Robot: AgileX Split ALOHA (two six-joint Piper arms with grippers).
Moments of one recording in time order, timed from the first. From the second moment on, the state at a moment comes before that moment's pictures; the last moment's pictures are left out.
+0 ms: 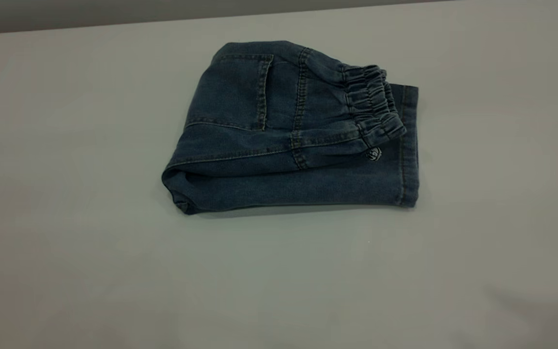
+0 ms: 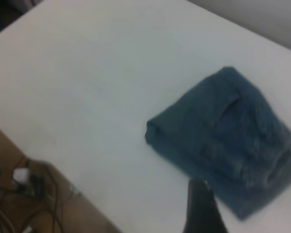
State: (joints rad) left arm 0.09 0.27 -0.88 -0.26 1.22 0.13; right arm 0.69 0.83 -1.15 0.14 1.02 -0.04
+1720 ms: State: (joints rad) left arm 0.08 0.00 -0.50 -0.11 1.07 -0.03; right arm 0.17 0.00 -0.54 0.02 1.10 0.04
